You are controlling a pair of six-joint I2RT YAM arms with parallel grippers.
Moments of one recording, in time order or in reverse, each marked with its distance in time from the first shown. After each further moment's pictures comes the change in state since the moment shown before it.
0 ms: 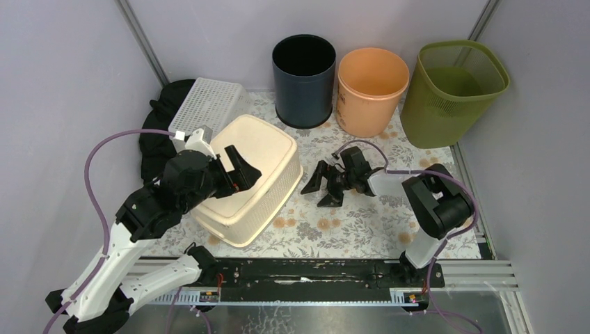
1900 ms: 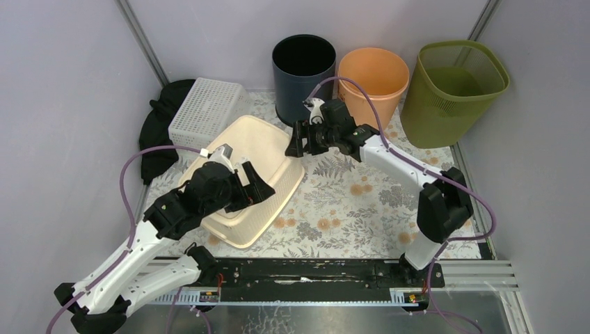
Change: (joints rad) left arm -0.026 -0.040 -0.291 0.138 0.135 -0.128; right arm 0.106 -0.010 0.671 -0.491 0.306 -0.578
